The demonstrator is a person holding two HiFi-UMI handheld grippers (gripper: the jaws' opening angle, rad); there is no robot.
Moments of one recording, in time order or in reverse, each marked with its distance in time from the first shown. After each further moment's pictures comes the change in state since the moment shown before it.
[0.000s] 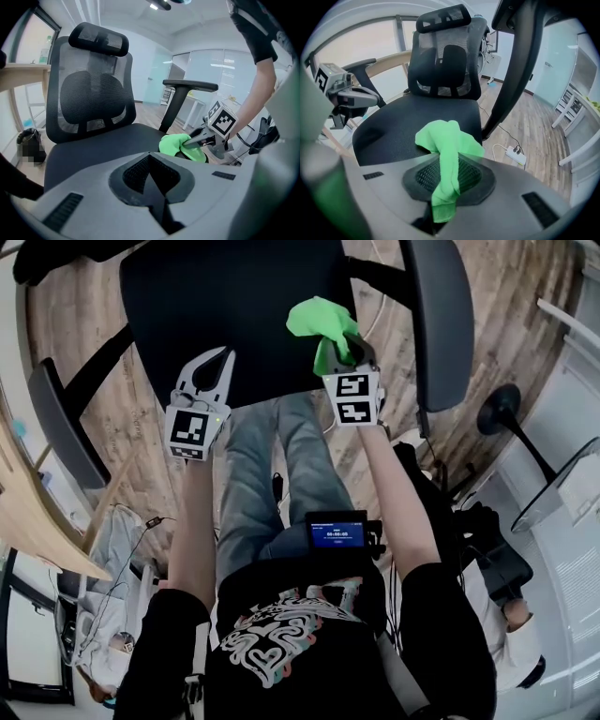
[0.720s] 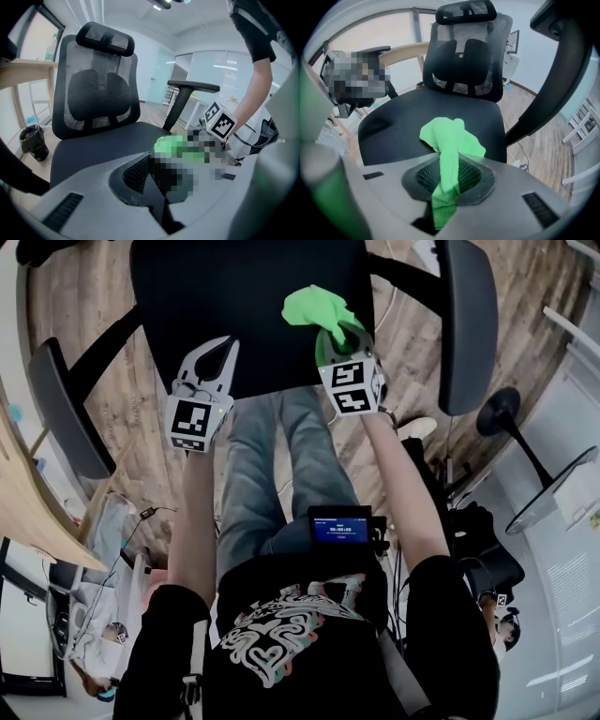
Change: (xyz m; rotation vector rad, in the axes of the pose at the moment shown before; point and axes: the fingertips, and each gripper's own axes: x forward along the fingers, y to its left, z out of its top) left arm -0.008 0.008 -0.006 -0.024 0.001 0.011; right arm 0.017 0.030 0.009 -0.155 0.041 0.082
